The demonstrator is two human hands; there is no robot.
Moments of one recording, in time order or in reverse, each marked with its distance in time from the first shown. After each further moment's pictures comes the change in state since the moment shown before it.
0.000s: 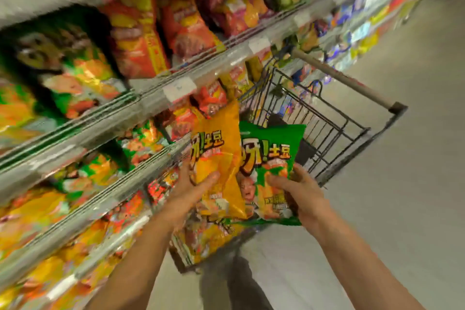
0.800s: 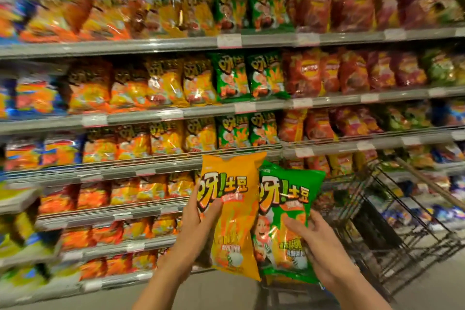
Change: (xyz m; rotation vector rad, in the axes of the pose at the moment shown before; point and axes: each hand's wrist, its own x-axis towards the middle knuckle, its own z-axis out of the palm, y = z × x) left_hand -0.457 0.026 -0.044 -0.137 0.690 0.361; right_hand -0.320 -0.018 0.078 -0.160 -0.610 -0.134
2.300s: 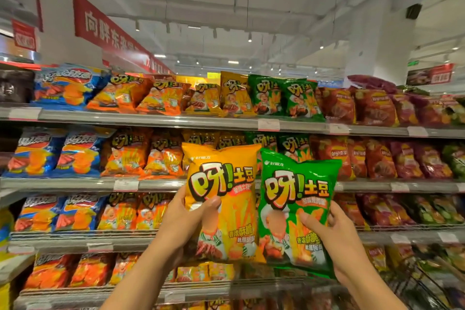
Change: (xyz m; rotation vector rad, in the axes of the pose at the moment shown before) left_hand 0.103 0.138 -0.140 -0.107 0.143 0.281; right_hand 0.082 -0.136 0.135 -0.275 0.048 -0.531
